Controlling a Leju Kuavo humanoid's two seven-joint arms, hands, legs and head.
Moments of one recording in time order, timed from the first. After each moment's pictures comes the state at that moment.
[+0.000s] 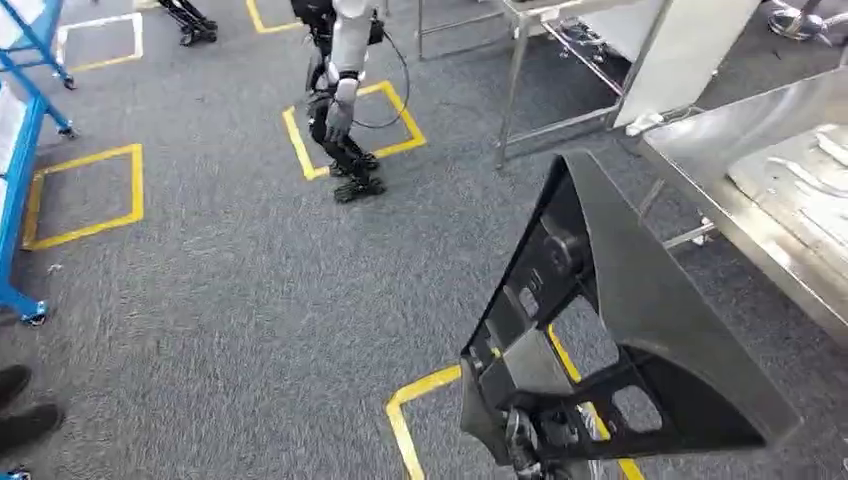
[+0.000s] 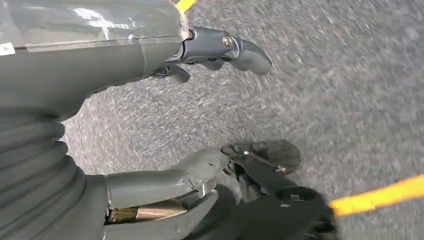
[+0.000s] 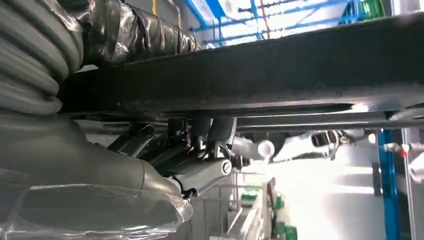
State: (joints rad) left arm -0.05 -0.18 1.09 -0.24 -1.23 0.09 -0.34; right arm 0.38 0.05 0.39 -1.97 0.04 -0.19 -0.56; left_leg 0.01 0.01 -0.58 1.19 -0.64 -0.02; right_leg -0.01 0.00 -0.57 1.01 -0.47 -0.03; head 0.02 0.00
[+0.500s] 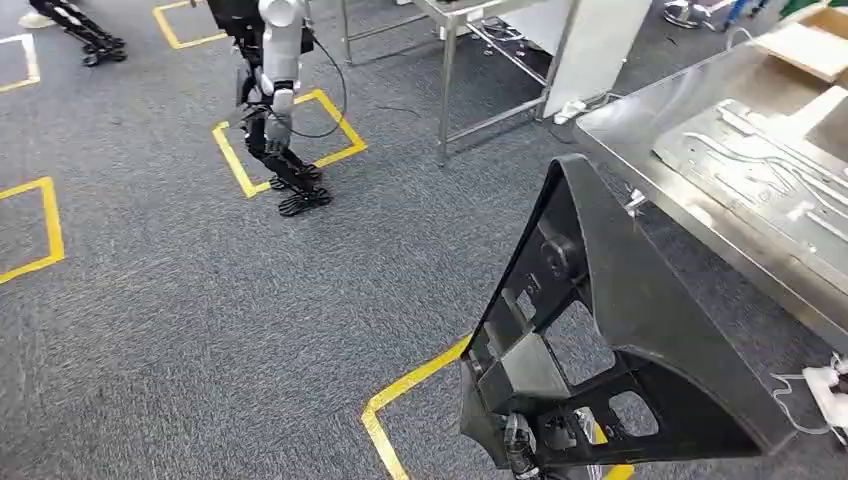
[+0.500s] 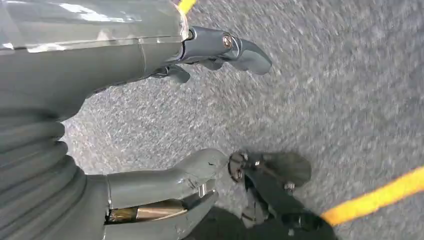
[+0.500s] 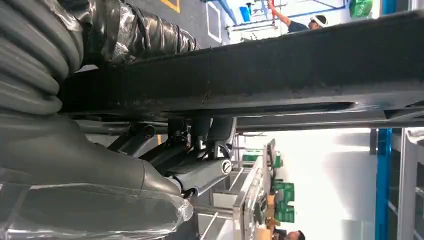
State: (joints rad) left arm -0.04 -0.18 1.09 -0.24 -1.23 0.09 -0.34; right arm 0.39 0.05 0.39 -1.97 0.05 -0.20 -0.56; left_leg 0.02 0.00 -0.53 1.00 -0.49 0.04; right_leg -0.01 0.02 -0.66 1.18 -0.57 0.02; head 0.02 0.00
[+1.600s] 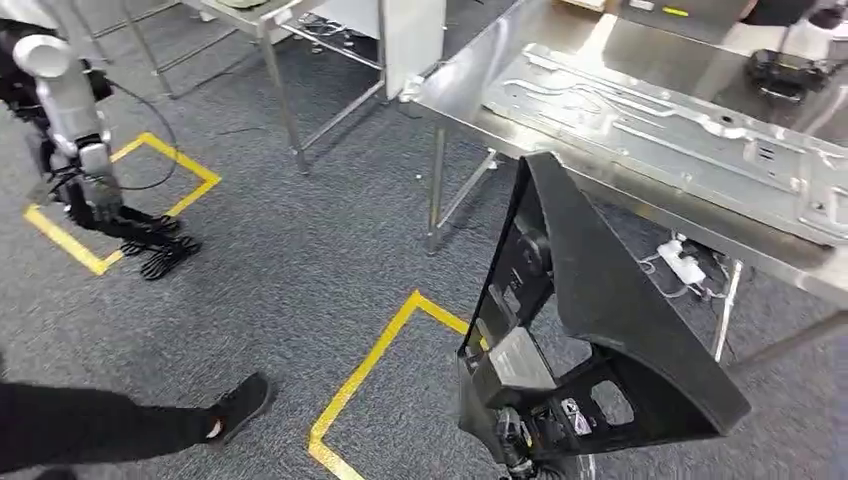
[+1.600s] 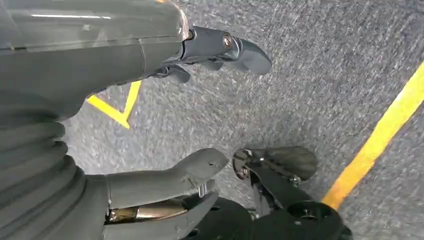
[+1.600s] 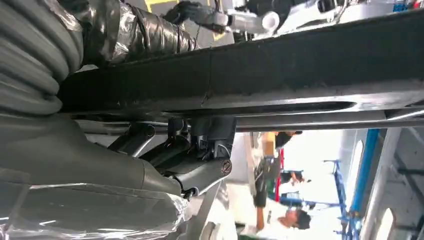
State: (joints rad) left arm -0.04 -0.19 1.10 -0.24 -1.24 0.08 -0.34; right arm 0.37 0.05 0.40 -1.95 0.07 -0.21 -0.53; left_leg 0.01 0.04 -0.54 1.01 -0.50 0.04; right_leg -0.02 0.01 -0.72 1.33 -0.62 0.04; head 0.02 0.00
